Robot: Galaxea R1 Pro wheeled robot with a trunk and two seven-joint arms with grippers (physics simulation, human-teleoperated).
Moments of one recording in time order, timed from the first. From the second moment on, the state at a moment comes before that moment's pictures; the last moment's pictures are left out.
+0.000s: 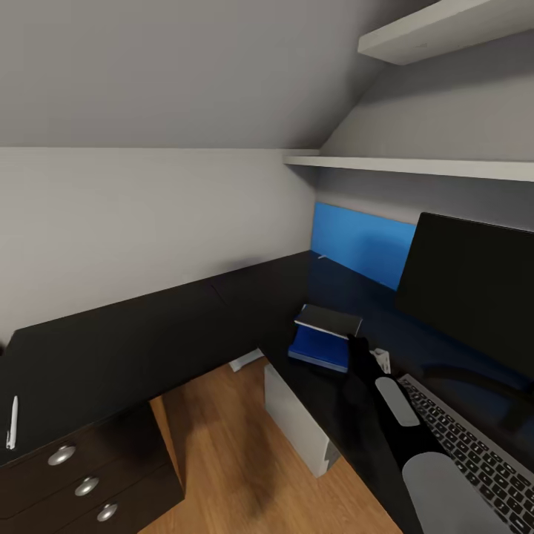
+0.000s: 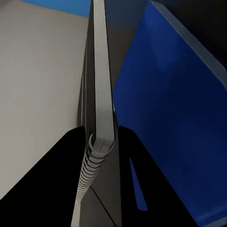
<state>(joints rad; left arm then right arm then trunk) 0.11 -0.02 -0.15 -0.99 0.25 0.07 0.40 -0.65 0.01 -0.08 -0.81 -1.30 0.06 0.02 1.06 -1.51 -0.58</state>
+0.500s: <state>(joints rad) 0.11 -0.02 -0.15 -0.99 0.25 0.07 0.40 -0.65 0.01 -0.08 -0.77 -1.30 0.05 0.02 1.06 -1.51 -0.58</state>
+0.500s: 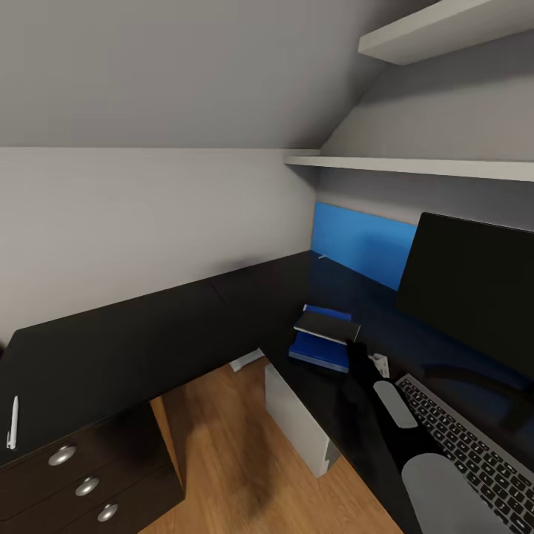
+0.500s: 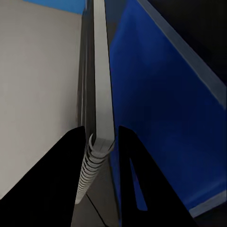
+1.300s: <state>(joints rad) 0.11 -0.03 -0.15 -0.99 0.25 0.02 0.41 -0.65 0.01 -0.08 -0.76 -1.29 0.05 -0.02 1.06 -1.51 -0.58</state>
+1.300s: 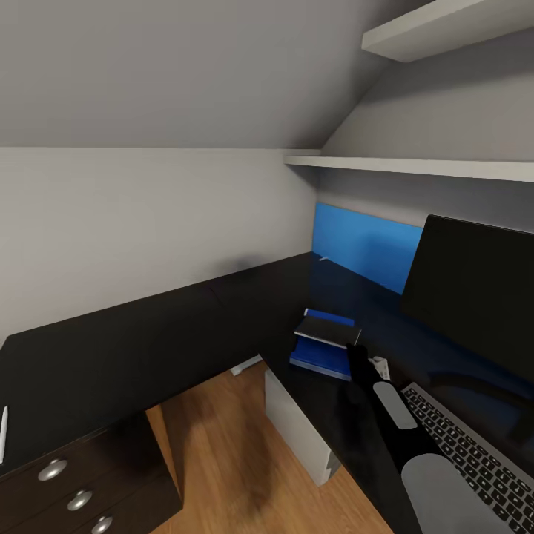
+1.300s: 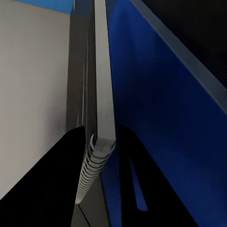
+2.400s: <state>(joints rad) 0.11 -0.03 -0.15 -0.99 0.25 0.02 0.41 -0.65 0.01 -0.08 -0.76 -1.29 0.05 -0.06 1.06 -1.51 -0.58</state>
